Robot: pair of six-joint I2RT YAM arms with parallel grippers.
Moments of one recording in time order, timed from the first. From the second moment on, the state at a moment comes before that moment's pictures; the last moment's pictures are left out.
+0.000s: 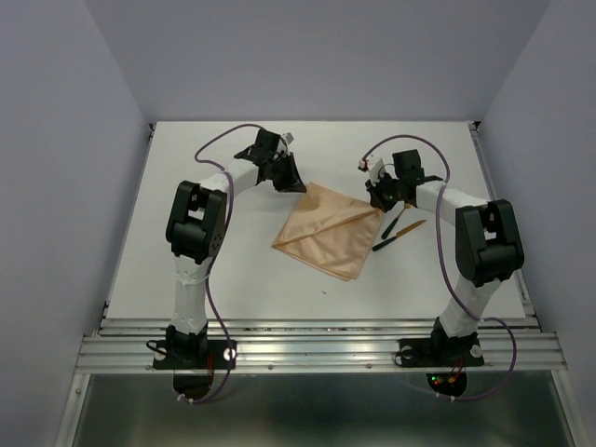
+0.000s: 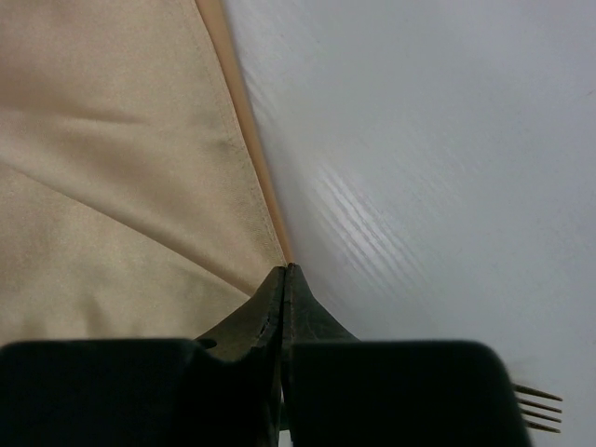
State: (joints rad) left arm -0.38 2.16 1.64 -0.35 0.45 -0.55; right arm 0.20 1.82 1.18 -0.24 -0.40 -0.54
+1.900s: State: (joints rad) left arm -0.51 2.38 2.03 -0.41 0.38 -0.54; right arm 0.18 1.69 0.98 -0.15 -0.35 -0.50
